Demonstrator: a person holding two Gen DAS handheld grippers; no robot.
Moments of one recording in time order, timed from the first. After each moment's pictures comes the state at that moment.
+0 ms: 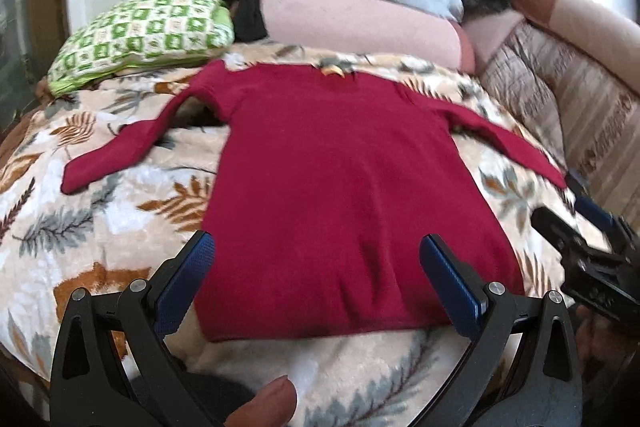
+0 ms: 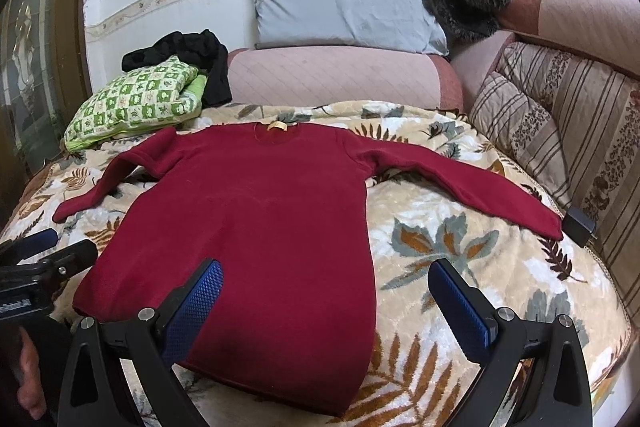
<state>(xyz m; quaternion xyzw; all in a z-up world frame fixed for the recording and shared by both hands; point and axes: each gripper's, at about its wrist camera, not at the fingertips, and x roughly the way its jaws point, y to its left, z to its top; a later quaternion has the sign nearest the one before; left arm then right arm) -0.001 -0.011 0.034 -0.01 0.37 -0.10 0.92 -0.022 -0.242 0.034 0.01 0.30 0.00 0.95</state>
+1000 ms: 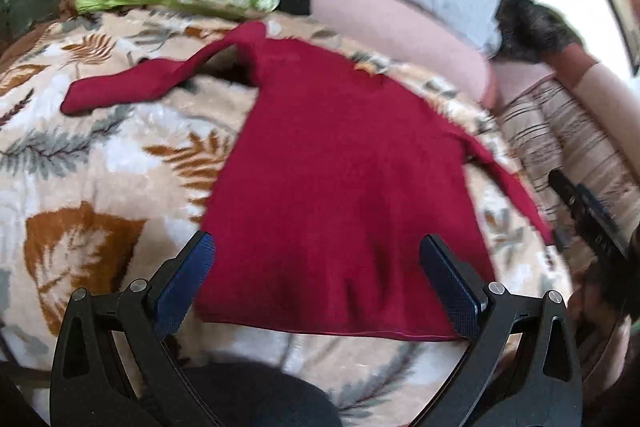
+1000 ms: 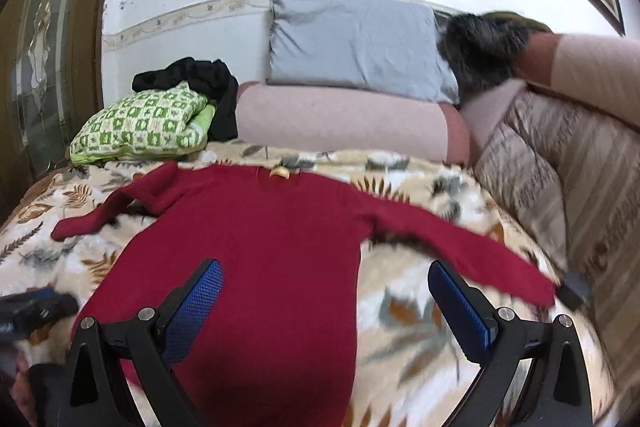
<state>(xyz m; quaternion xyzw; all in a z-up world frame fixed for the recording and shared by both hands) 0.013 0.030 0.010 -0.15 0.40 -0.06 0.90 0.030 -0.253 0.069 -0.05 0.25 0.02 0.97</state>
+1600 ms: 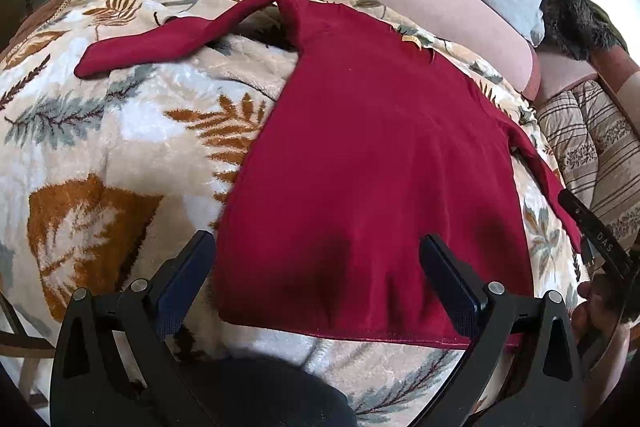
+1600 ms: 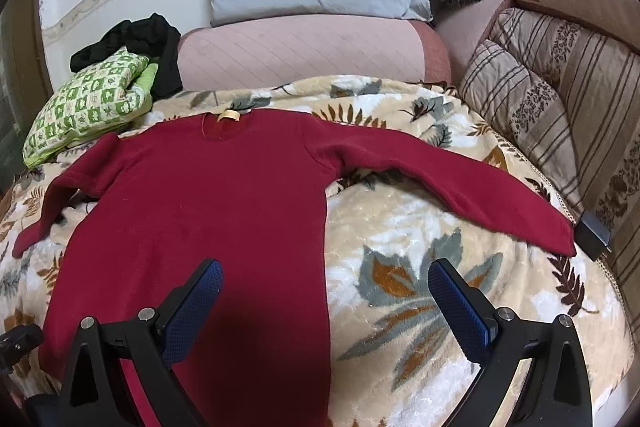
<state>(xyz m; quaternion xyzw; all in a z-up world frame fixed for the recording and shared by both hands) 0.026 0.039 -0.013 -0.16 0.45 -0.01 0.88 0.080 -0.287 0.020 0.02 0.36 -0.04 0.93</state>
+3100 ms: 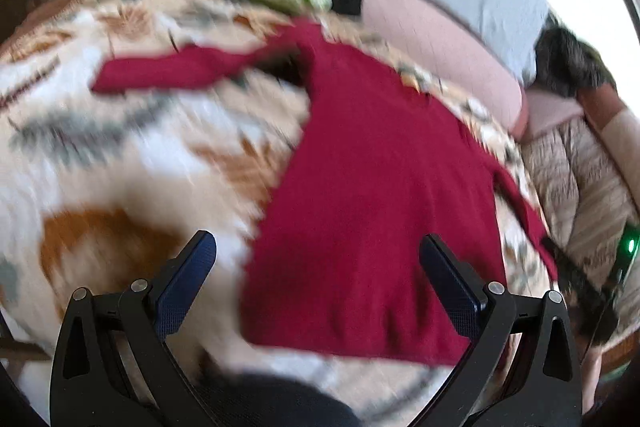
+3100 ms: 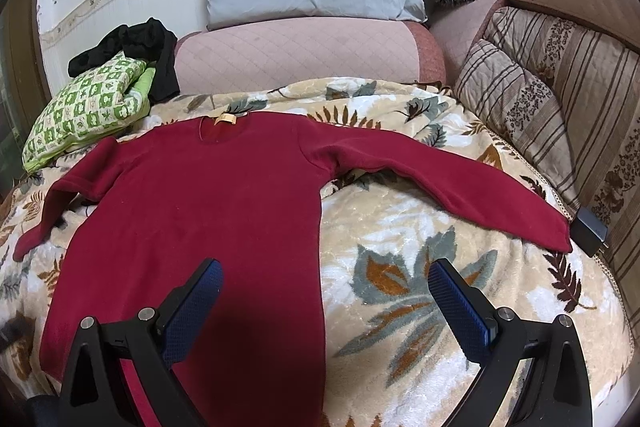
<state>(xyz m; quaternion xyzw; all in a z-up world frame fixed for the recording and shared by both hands) 0.031 0.088 0.010 -0.21 0.40 -0.01 0.89 0.076 -0.294 0.024 0.03 0.36 -0.04 0.93</state>
